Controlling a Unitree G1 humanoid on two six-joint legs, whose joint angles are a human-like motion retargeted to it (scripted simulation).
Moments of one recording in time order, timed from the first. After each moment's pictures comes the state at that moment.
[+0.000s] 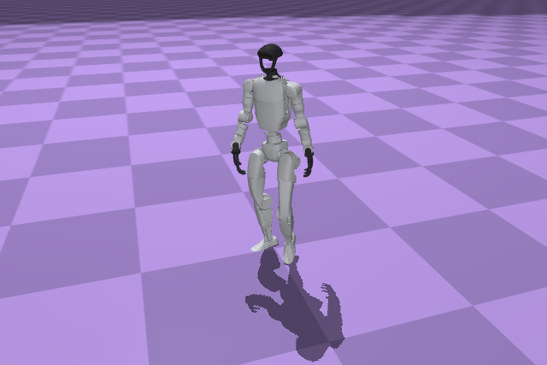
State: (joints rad) left arm 0.19 0.13 0.56 1.67 0.10 -0.09 -0.10; right arm -0.21 -0.09 0.06 1.27 -0.33 -0.26 0.41; waist 0.06 -0.09 -0.02; left_leg -0.34 0.13 0.47 0.87 0.15 0.14; right_leg 0.01 -0.18 -0.34 0.12 -0.12 0.01
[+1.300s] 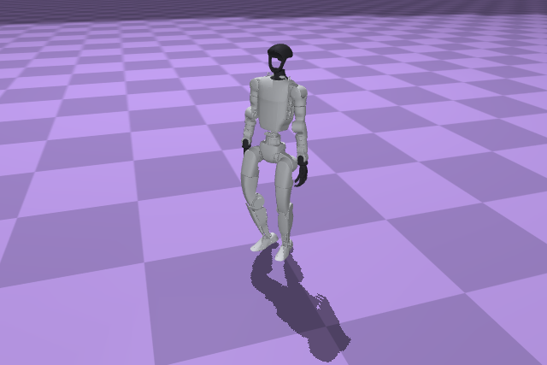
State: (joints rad) left arm 0.04 0.15 0.31 1.70 0.20 -0.12 0.03; right arm 0.10 -0.15 -0.08 1.48 -0.50 -0.08 0.27; waist -0.05 0.00 -0.05; left_leg 0.11 -0.02 0.19 0.15 -0.03 0.01; right_leg 0.03 -0.07 -0.45 0.34 -0.05 0.02
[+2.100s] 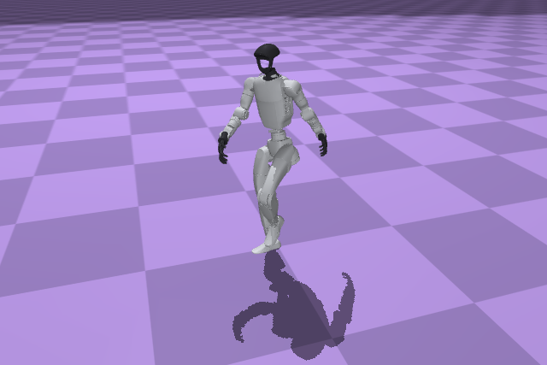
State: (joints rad) left arm 0.43 0.15 0.72 1.70 0.18 0.00 -0.14; right arm -0.67 -0.10 0.07 1.06 -0.27 -0.19 0.37; waist 0.17 -0.14 0.12; left_leg -1.06 0.35 0.44 1.69 -0.06 0.26; right_leg -0.12 -0.19 -0.22 0.12 -0.04 -0.07
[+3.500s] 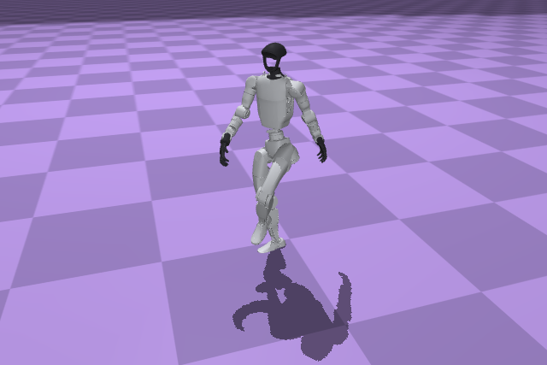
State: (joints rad) left arm 0.42 0.19 0.78 1.70 -0.02 -0.06 -0.01; right arm -0.45 -0.15 0.08 1.11 -0.34 -0.26 0.27; waist 0.20 -0.25 0.08; left_leg -1.01 0.28 0.65 1.63 -0.05 0.26; right_leg -0.01 -0.23 -0.22 0.15 -0.13 -0.09
